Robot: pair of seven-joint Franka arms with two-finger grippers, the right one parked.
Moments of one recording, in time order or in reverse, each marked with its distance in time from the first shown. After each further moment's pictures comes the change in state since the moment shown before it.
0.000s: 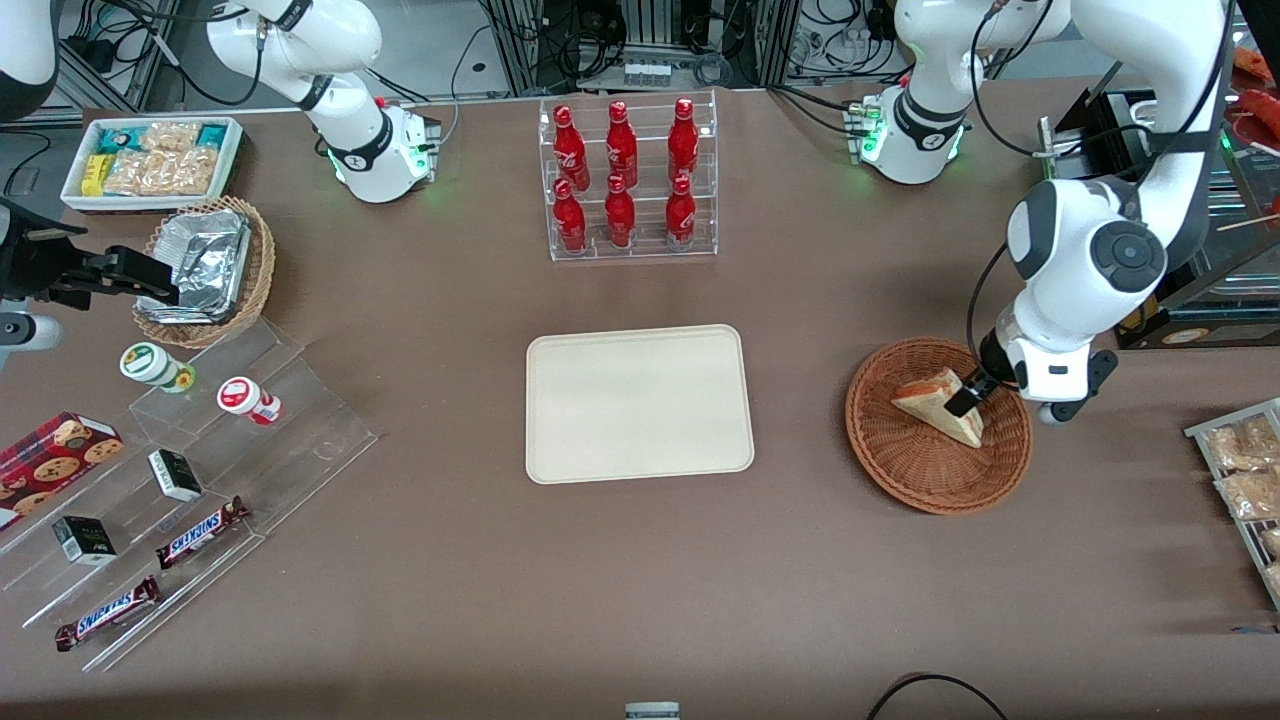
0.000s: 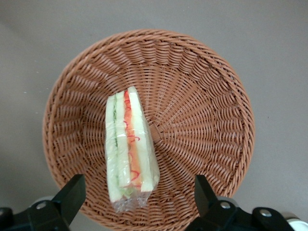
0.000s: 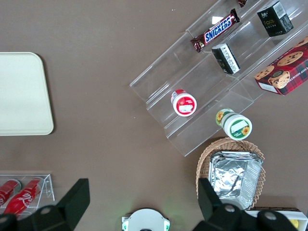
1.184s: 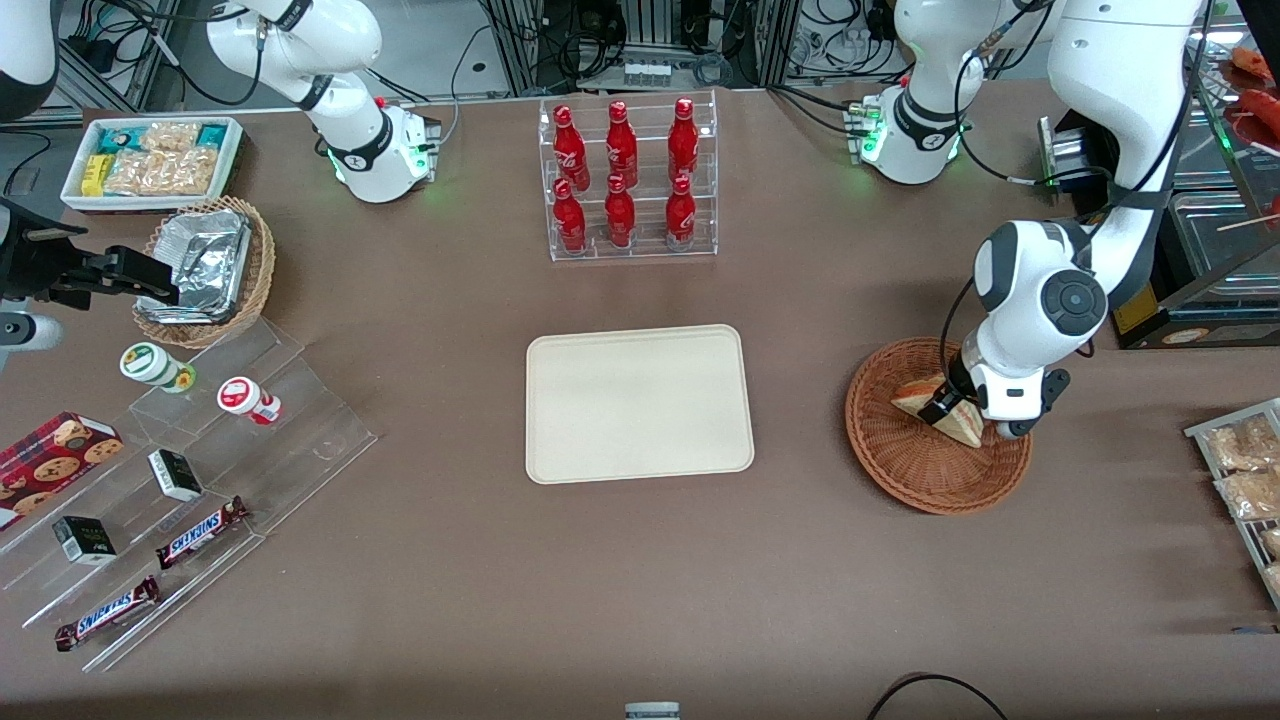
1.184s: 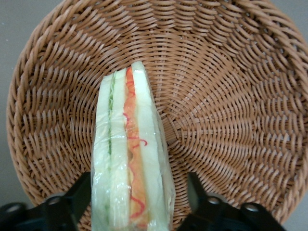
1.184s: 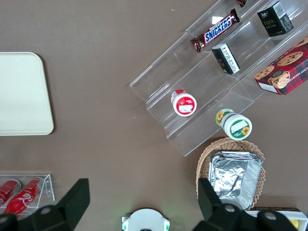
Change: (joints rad) arm -0.011 0.137 0.006 -0.028 0.000 0.092 -0.028
